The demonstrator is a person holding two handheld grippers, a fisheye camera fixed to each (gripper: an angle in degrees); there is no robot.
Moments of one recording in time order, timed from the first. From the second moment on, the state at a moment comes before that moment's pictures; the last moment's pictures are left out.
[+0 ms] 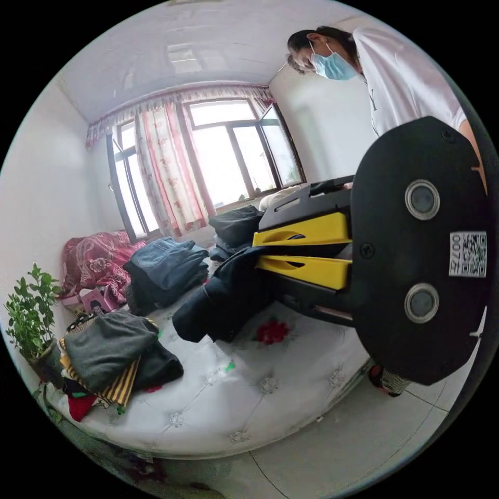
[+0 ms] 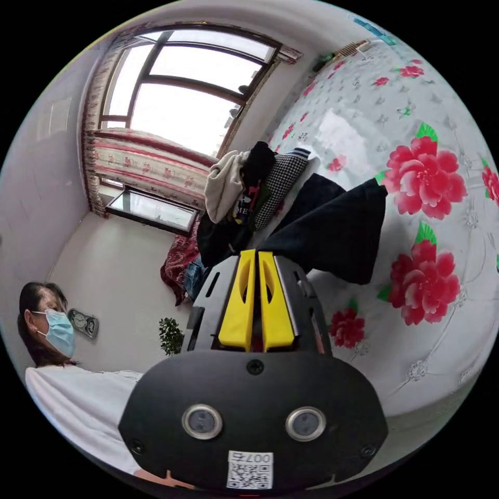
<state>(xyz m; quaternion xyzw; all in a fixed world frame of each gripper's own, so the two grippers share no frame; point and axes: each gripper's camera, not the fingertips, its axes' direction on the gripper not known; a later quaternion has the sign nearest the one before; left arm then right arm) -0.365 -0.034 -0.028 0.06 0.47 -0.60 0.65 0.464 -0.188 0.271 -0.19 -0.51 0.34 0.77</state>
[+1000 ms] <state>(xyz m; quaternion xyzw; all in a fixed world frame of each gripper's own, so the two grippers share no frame) -0.215 -0.255 0.200 -0.07 0.39 -0.47 0.79 0.216 -0.264 0.408 -0.28 -0.56 0.08 0.77</state>
